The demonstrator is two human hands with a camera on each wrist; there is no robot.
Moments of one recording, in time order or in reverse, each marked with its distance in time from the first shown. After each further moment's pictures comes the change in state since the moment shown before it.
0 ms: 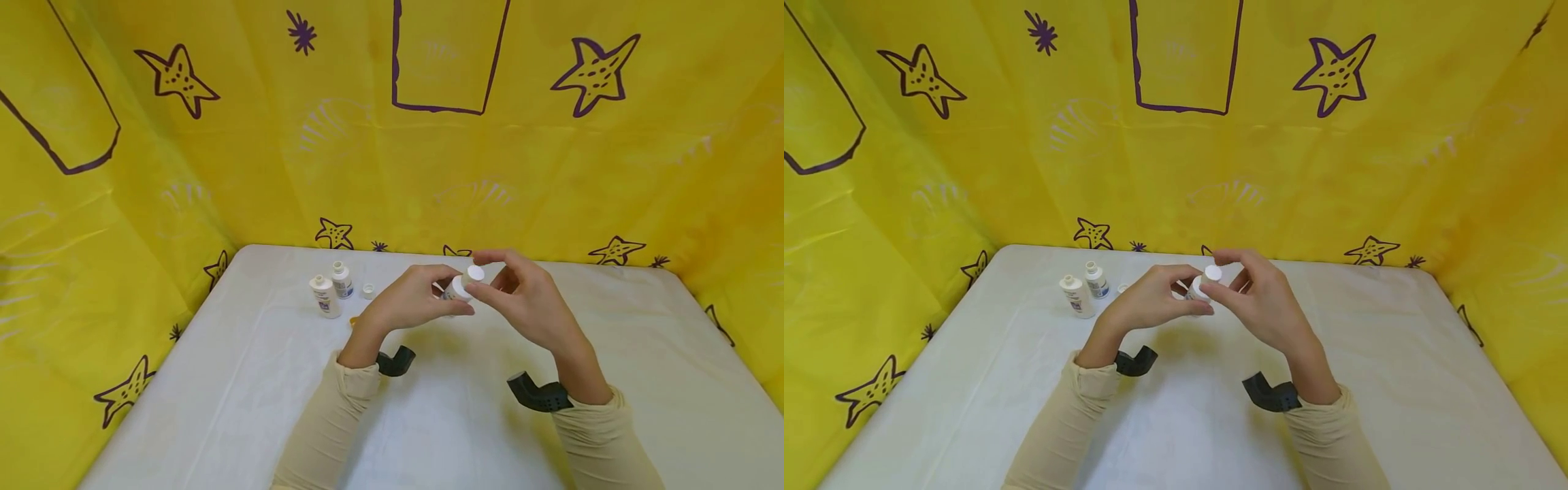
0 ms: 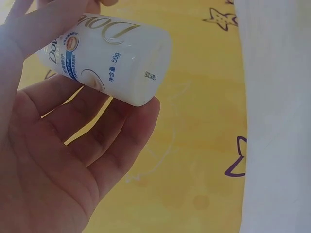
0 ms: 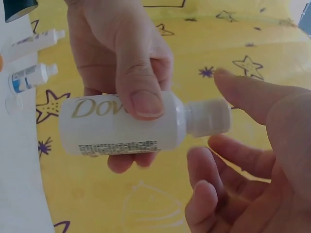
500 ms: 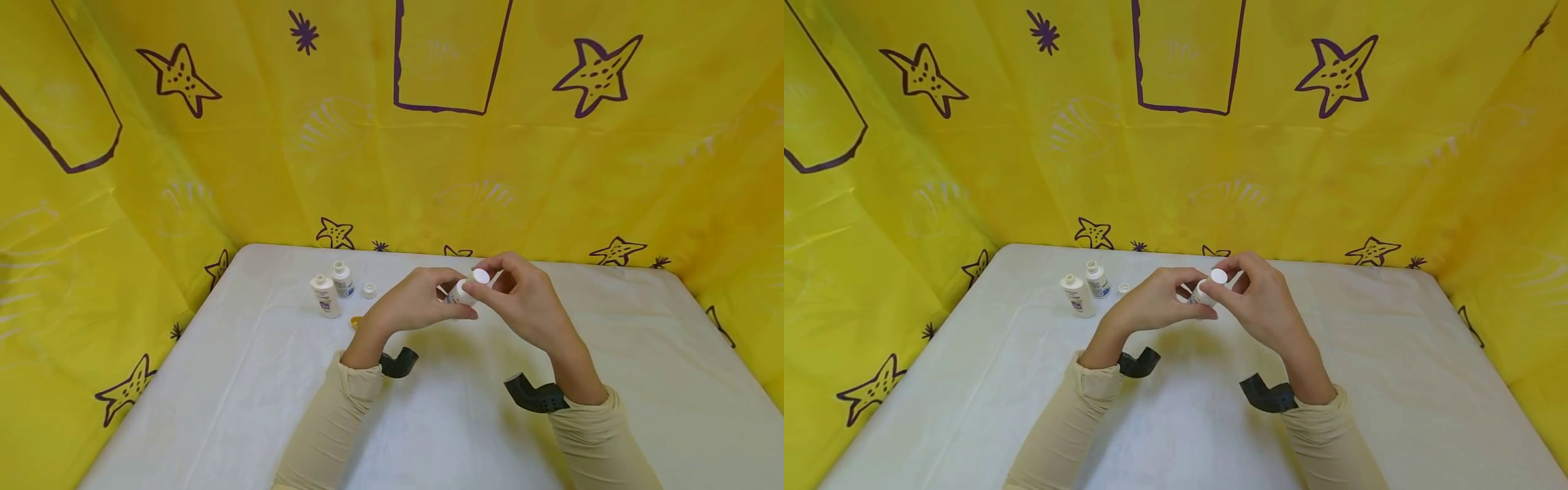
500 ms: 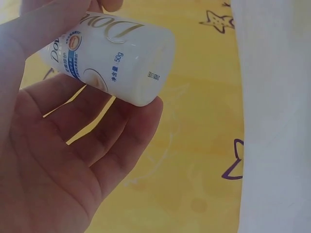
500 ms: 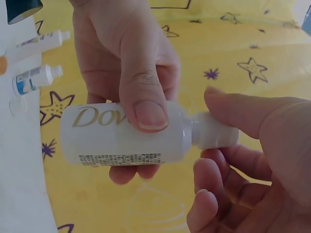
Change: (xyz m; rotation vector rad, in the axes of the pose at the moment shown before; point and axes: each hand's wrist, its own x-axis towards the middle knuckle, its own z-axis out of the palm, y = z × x) left_hand 0.001 0.000 0.003 0.026 -0.017 -0.009; right_hand 0.002 0.004 0.009 -0.040 0.074 -0.007
